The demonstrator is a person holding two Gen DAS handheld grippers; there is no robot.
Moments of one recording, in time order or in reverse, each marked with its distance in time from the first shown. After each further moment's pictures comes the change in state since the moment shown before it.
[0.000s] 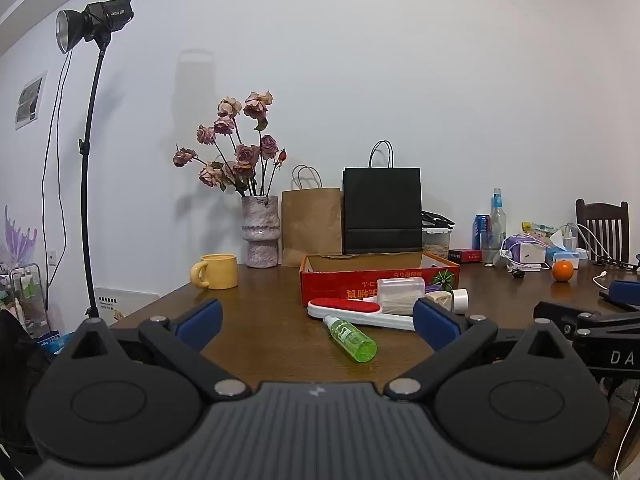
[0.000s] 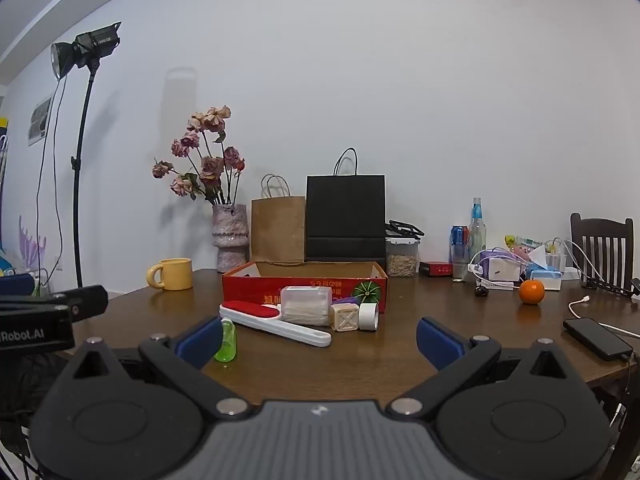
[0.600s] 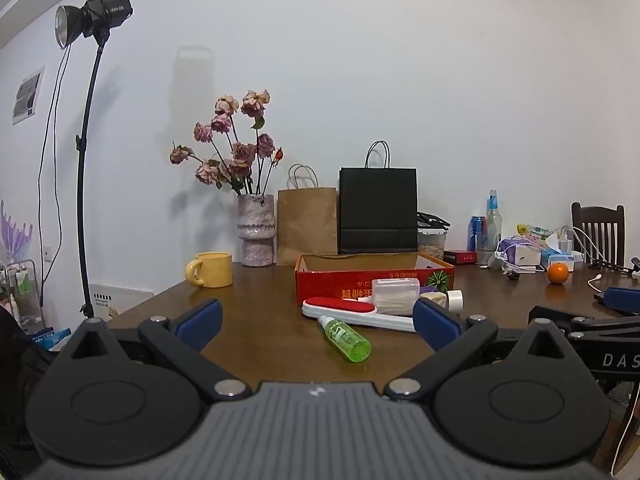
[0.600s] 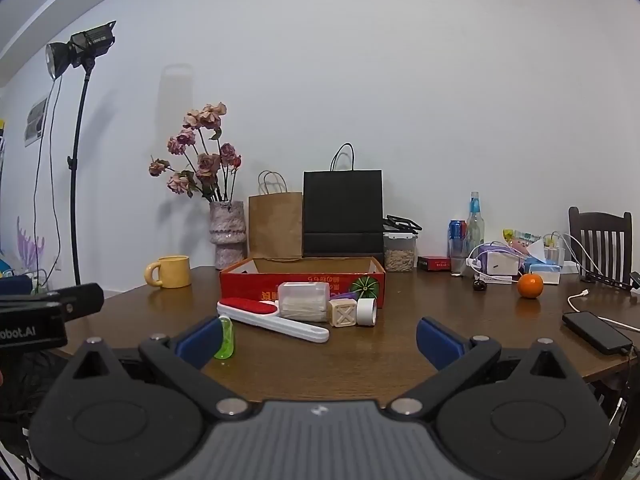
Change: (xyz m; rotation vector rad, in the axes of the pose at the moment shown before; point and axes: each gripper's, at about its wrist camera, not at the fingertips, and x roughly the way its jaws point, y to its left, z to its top) left arm 0.005 0.002 -0.003 -0.004 -0.001 -0.014; right arm 0.002 -0.001 0.001 0.013 0.008 -0.004
